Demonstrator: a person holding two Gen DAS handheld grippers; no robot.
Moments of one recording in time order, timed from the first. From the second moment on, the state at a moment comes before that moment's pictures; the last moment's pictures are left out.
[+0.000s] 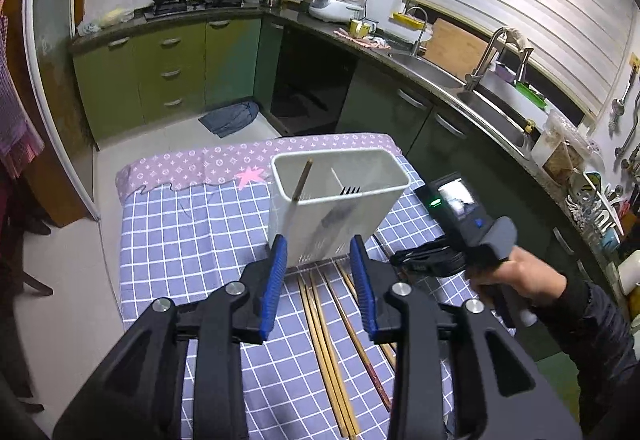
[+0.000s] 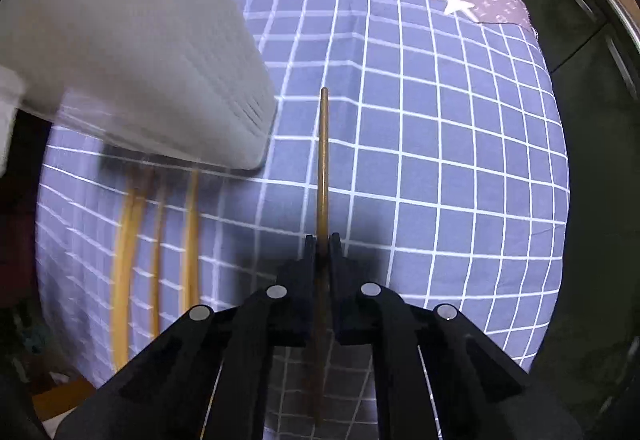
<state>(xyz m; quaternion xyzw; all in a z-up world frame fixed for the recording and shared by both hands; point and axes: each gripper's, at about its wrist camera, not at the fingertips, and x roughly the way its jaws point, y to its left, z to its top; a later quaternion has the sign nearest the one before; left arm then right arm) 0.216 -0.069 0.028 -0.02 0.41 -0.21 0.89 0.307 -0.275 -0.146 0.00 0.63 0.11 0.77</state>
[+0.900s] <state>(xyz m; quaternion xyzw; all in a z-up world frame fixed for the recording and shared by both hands) 0.188 -0.056 -0.026 -0.03 0.47 -0.21 0.86 0.243 -0.303 0.145 0.09 0.30 0.19 0.93</state>
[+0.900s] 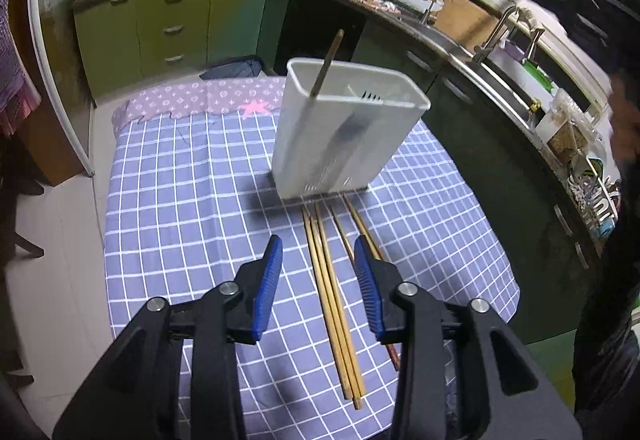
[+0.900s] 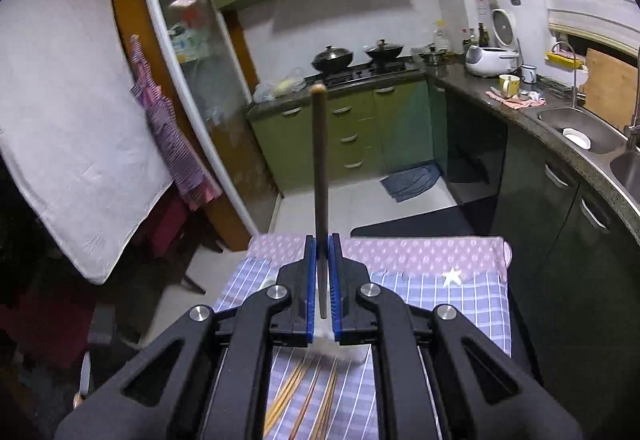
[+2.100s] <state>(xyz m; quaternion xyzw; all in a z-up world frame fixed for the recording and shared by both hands) 0.237 -0.125 -0.139 0.05 0.64 -0.14 0.75 0.189 -0.335 -0.123 0.05 0.54 0.18 0.82</state>
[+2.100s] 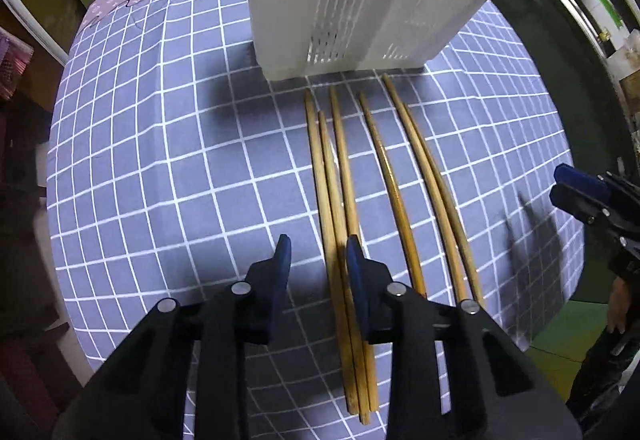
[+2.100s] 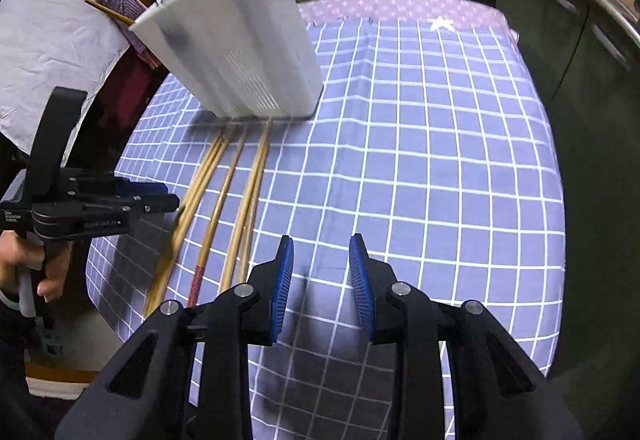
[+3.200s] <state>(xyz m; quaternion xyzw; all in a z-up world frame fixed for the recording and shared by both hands) 0.262 -0.131 -0.127 0.06 0.63 -0.12 0.76 0.194 -0.289 -0.134 0.00 0.58 0.21 0.78</state>
